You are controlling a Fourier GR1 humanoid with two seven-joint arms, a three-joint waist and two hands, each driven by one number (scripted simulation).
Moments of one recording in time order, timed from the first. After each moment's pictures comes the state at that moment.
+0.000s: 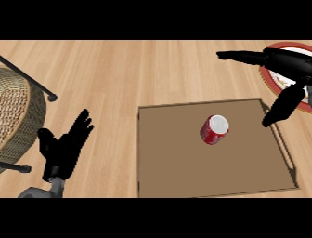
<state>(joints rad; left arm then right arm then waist) -0.04 0.29 -0.29 -1.42 0.34 0.24 0.13 -0.76 -0.68 0.34 -1.16 0.18 0.58 -0.38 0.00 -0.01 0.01</state>
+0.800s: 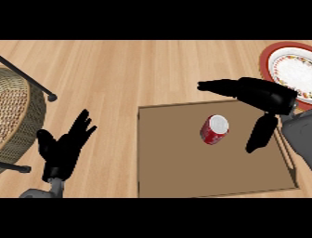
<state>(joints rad) -0.03 0.26 -0.24 -1.43 0.29 0.20 0.14 -0.60 -0.56 0.35 -1.37 0.34 0.63 -0.20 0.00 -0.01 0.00</state>
